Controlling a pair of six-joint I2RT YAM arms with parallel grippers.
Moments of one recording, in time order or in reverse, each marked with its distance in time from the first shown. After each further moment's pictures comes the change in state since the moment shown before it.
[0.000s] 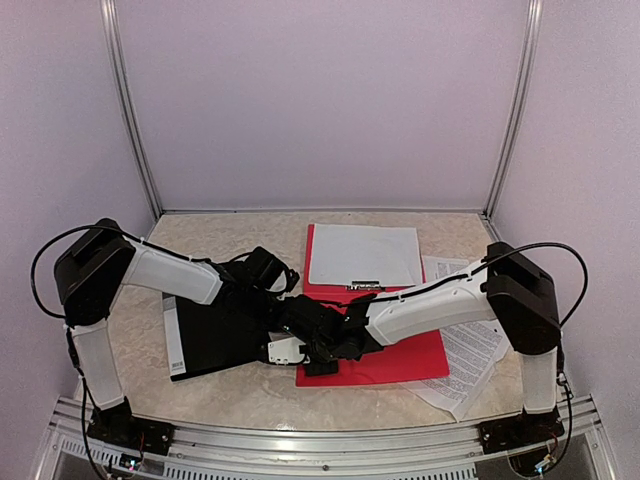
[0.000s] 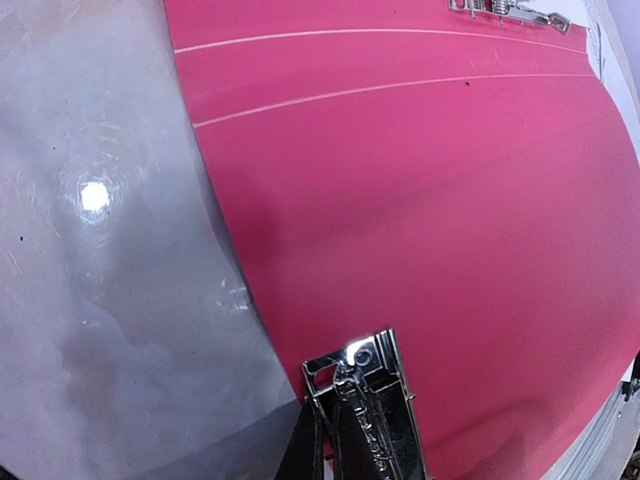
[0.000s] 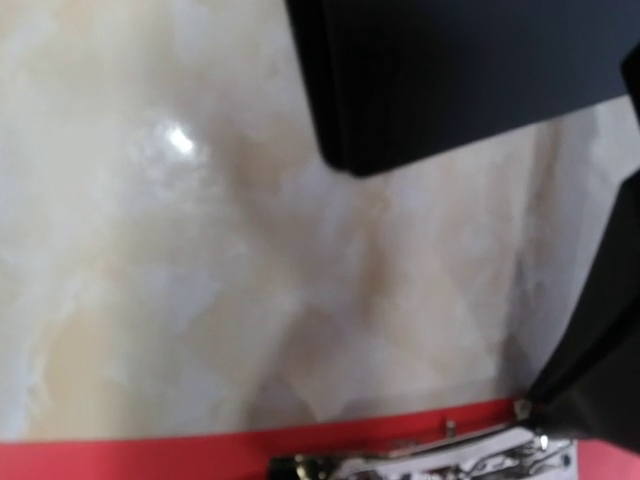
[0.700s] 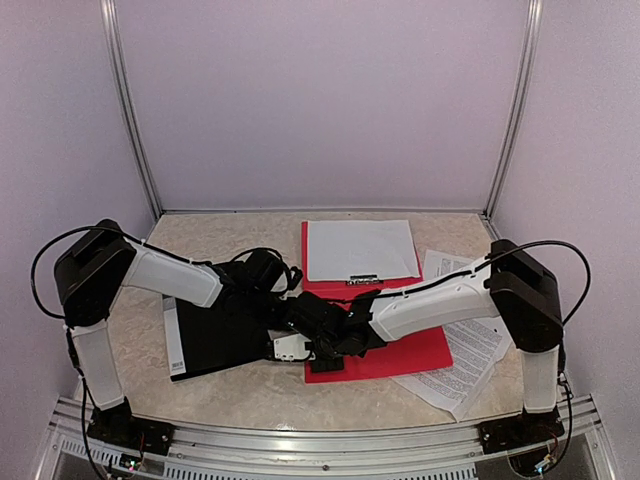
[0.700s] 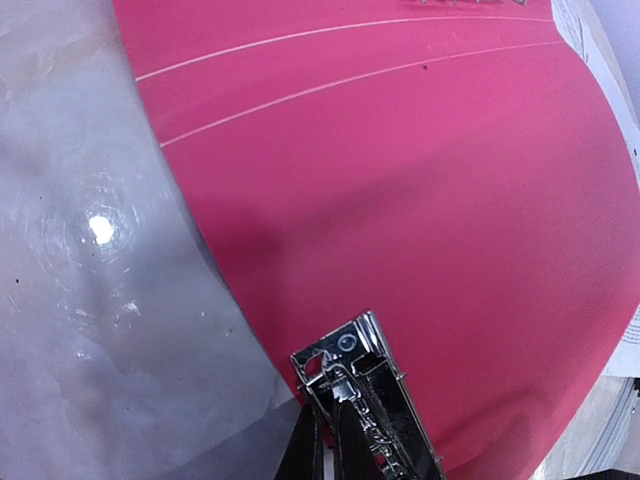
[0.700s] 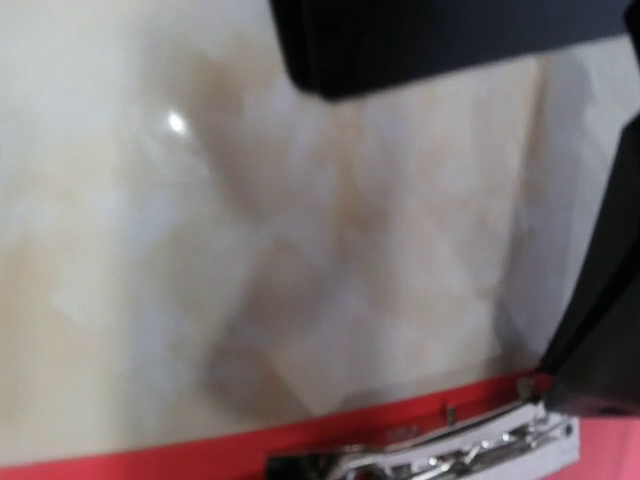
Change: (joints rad) left arm -0.008 -0.001 -0.019 0.063 -0.023 0.048; right arm -0.017 -0.015 -0.011 -0.020 0.013 0.001
